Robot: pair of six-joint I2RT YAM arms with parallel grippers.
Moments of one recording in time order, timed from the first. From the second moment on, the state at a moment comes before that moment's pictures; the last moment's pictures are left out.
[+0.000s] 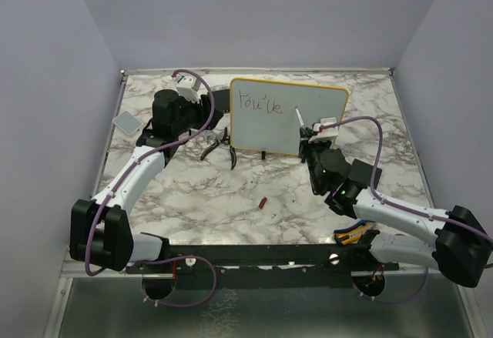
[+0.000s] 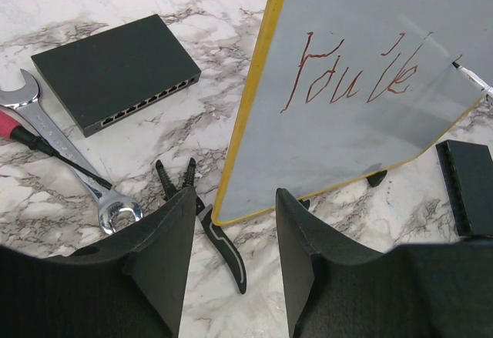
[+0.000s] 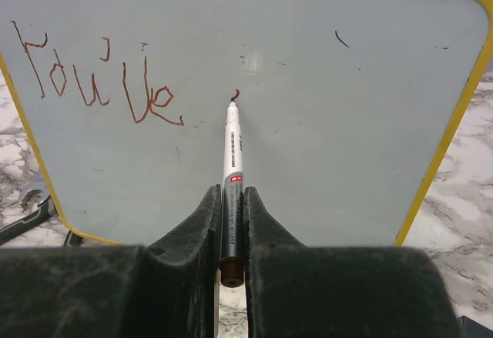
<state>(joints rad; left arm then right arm) -0.24 1.31 0.96 0.06 0.37 -0.24 0.84 1.12 0.55 0.61 0.74 -0.02</state>
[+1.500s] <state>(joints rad) -0.24 1.31 0.96 0.06 0.37 -0.24 0.83 1.12 0.55 0.61 0.75 -0.07</state>
